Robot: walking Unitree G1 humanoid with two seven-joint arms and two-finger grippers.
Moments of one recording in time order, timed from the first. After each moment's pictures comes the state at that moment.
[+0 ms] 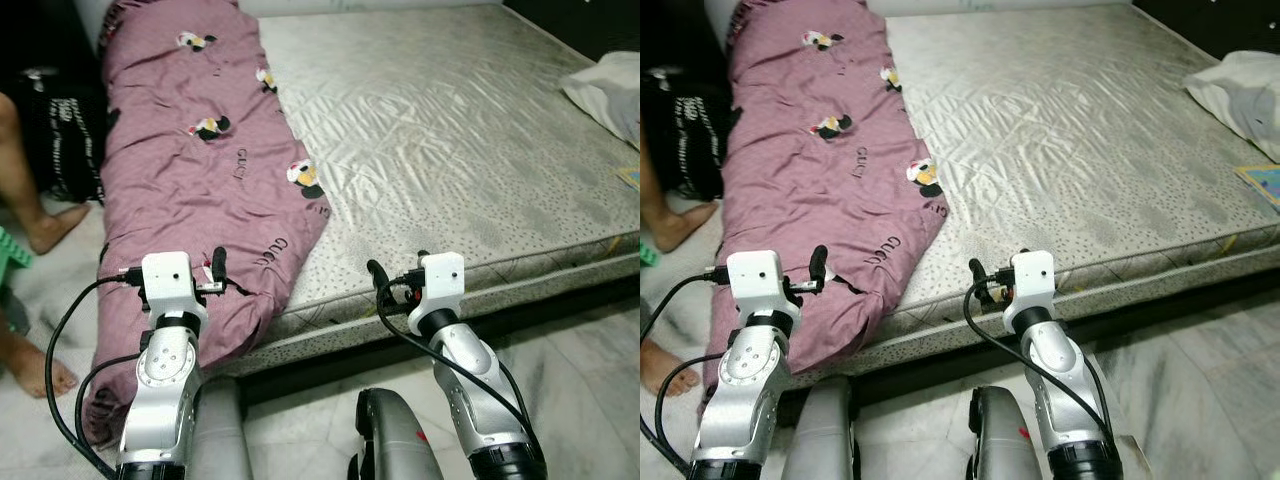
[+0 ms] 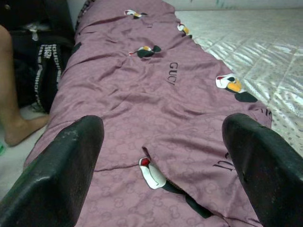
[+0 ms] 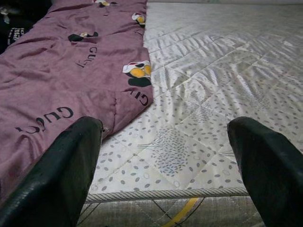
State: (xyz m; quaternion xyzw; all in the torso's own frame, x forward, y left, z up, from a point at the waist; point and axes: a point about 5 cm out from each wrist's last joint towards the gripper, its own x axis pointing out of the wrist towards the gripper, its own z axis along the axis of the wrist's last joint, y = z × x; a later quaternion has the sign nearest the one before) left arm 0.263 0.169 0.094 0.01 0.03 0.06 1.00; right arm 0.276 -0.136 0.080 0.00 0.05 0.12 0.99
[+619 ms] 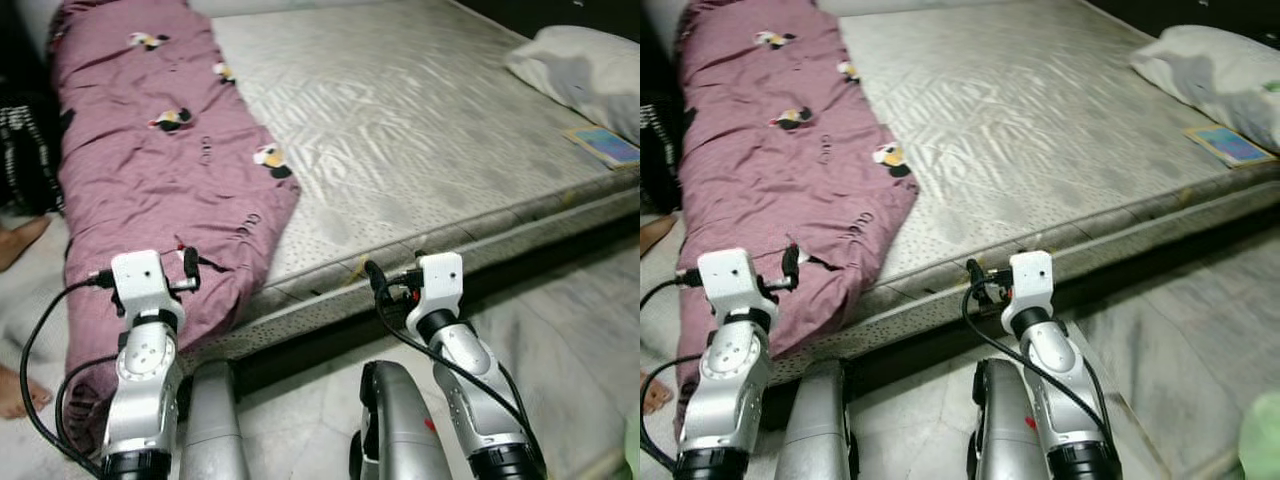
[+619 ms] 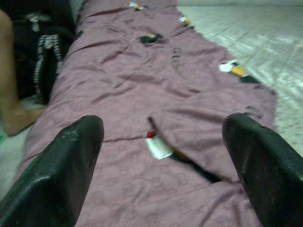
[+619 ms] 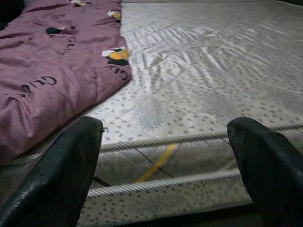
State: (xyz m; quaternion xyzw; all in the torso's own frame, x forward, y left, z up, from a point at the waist) left arm 0.270 0.196 0.091 -0.01 0.04 0.12 0.99; right arm 0.274 -0.135 0.079 0.01 0.05 0.13 0.99
